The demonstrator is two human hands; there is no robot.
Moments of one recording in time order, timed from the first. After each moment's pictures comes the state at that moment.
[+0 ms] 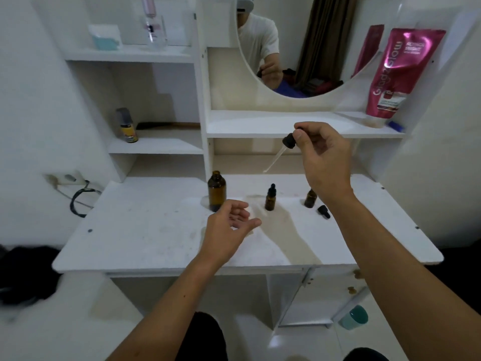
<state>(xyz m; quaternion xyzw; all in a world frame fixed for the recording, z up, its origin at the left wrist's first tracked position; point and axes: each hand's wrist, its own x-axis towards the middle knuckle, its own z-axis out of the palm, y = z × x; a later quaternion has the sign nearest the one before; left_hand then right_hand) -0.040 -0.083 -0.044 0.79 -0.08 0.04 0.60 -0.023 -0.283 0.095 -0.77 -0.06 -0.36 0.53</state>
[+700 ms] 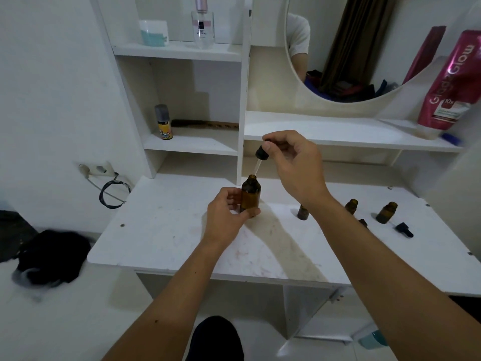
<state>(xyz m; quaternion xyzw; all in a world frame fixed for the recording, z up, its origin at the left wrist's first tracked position) 0.007 -0.024 -0.039 0.79 0.00 0.10 0.61 0.019 -0.184 0.082 -0.81 -0.15 -0.25 0.51</state>
